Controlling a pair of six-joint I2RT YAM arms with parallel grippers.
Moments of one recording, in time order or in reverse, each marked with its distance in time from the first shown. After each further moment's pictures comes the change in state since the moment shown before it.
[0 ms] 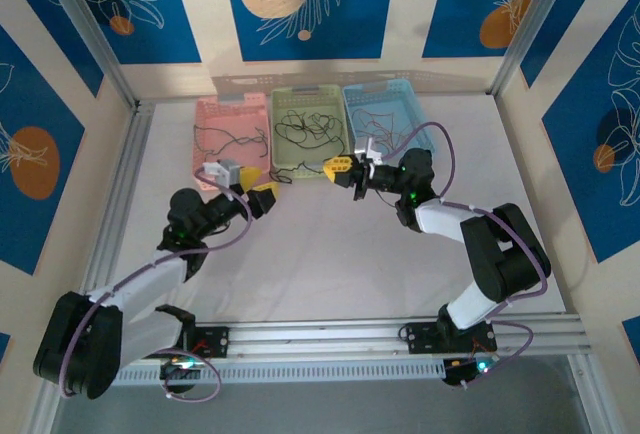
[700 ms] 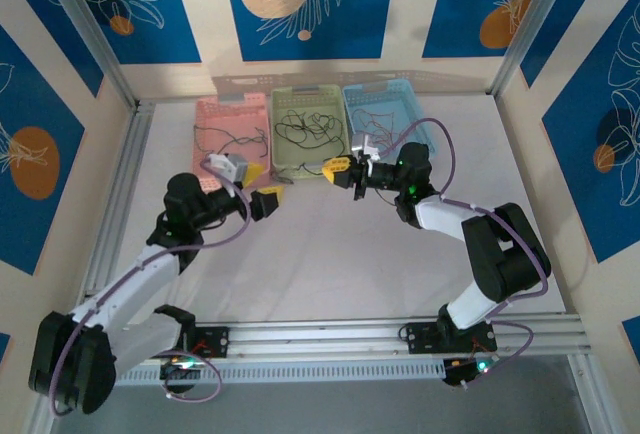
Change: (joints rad) left arm 0.000 -0.106 0.112 -0.353 0.090 0.161; right arm -0.001 0.000 0.035 -0.116 -0.033 0.003
